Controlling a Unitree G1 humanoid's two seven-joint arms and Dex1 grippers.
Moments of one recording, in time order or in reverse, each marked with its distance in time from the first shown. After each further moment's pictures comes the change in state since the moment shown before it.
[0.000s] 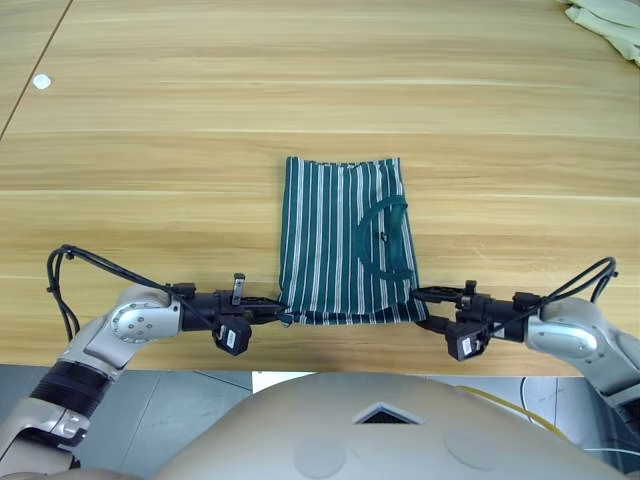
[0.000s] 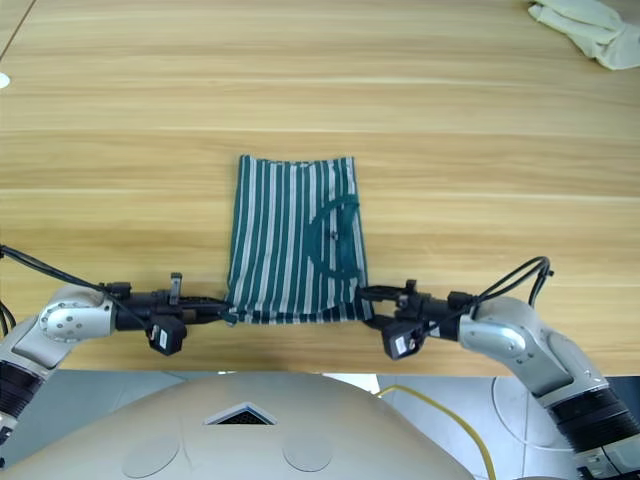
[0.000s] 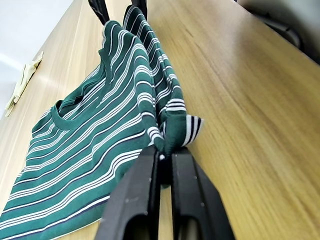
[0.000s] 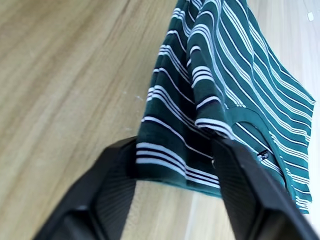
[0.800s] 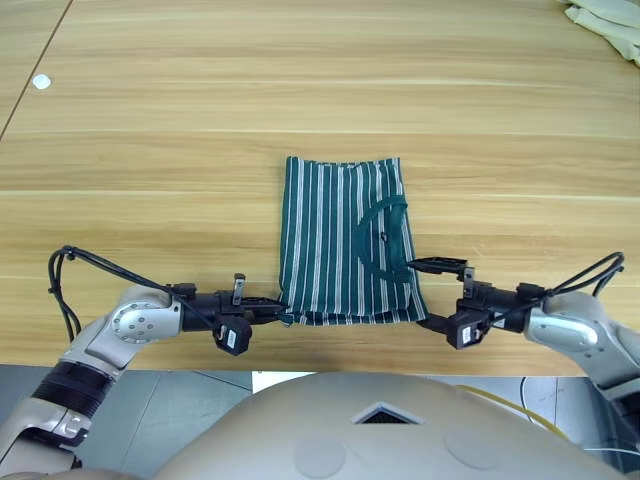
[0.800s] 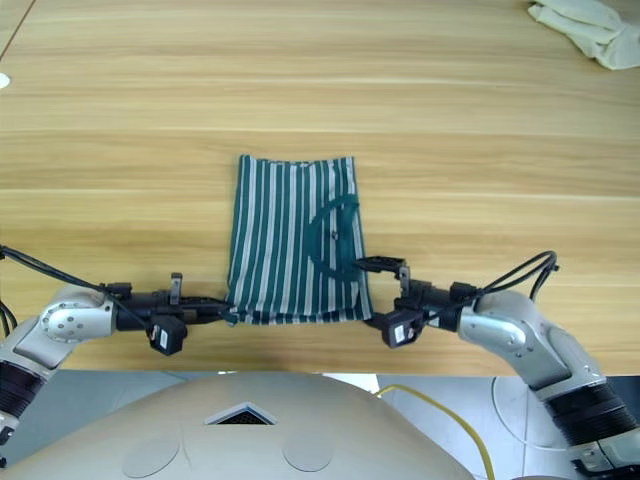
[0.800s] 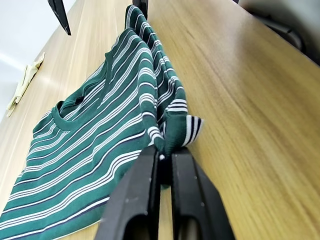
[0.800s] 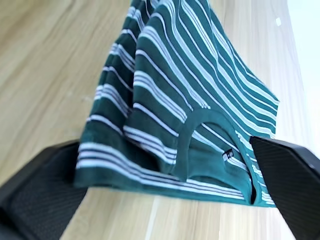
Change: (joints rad) left arm 0.002 -0.006 0.000 0.005 -0.003 -0.006 0.001; right arm -0.038 0.035 0.005 0.008 -0.011 -0.005 -0.054
